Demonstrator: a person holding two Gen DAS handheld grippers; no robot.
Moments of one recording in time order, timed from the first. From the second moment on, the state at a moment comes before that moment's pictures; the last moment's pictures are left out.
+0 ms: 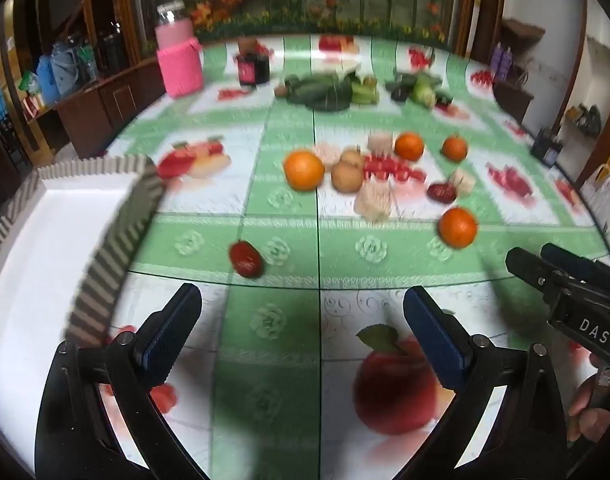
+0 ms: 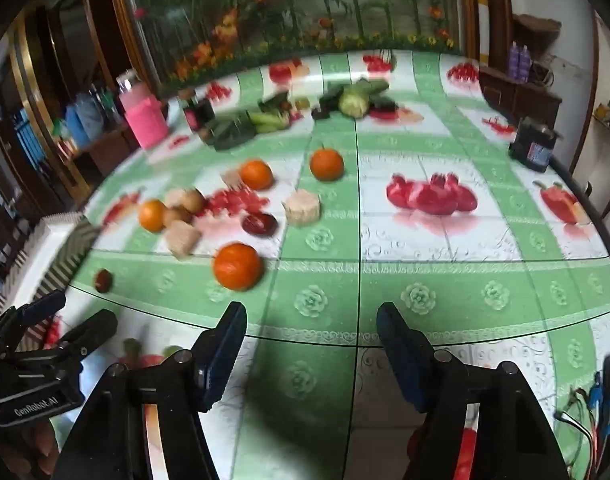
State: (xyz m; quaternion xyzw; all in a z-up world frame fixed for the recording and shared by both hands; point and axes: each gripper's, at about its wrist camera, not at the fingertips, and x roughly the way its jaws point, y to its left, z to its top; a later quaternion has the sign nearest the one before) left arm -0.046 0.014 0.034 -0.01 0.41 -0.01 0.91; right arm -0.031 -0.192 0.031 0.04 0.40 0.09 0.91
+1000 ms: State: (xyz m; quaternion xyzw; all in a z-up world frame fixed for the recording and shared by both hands) left arm -0.089 0.054 0.061 -0.03 0.36 -0.03 0.93; right arm -0.064 -0.182 0.061 0.04 0.35 0.15 0.92
